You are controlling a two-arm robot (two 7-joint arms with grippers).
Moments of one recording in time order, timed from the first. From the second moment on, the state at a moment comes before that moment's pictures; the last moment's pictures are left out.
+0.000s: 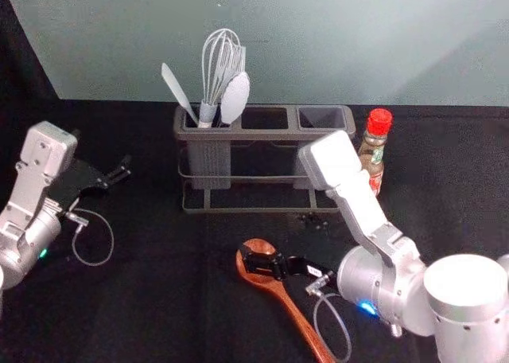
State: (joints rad) left arm -0.20 0.60 0.45 -1.41 -0.25 -0.12 0.03; right arm 0.01 0.27 -0.41 -1.97 0.08 0.74 0.26
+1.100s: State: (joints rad) left arm -0.20 0.60 0.45 -1.41 -0.25 -0.12 0.03; right arm 0.22 0.17 -0.49 -1.76 -0.02 1.05 0.33
